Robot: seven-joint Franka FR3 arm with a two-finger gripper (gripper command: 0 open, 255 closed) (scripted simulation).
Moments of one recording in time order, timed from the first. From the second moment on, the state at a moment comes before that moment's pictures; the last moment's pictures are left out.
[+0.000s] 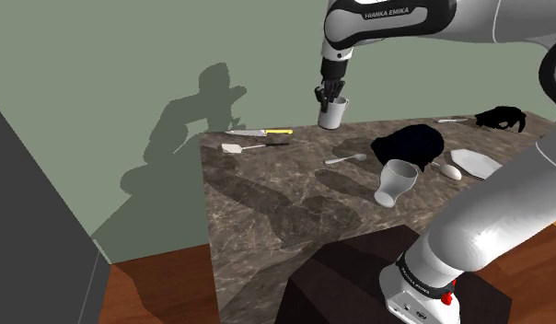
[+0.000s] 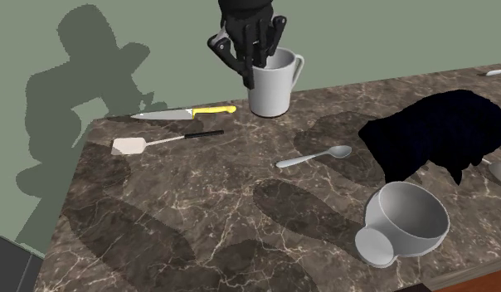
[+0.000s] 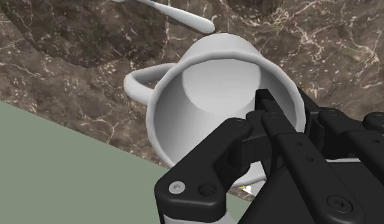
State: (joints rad) arm -0.08 -0.17 -0.06 -2.01 -0.09 1.81 -0.14
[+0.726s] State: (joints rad) arm -0.19 -0.14 -0.22 -1.98 -0.12 1.83 -0.41
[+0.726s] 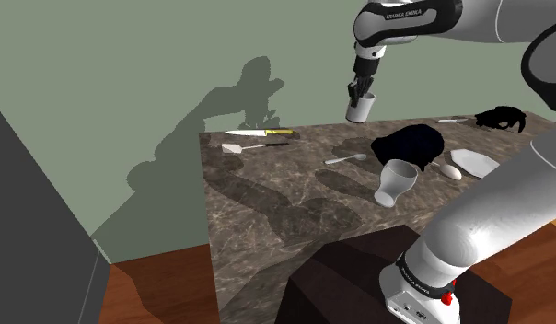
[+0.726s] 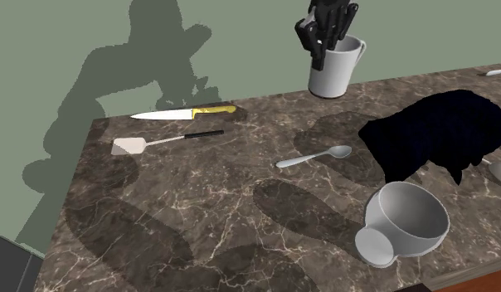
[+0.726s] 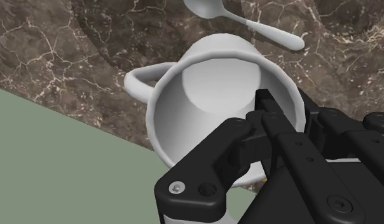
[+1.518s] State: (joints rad) arm -0.33 0.02 -0.39 -1.81 -0.08 1.84 -0.71
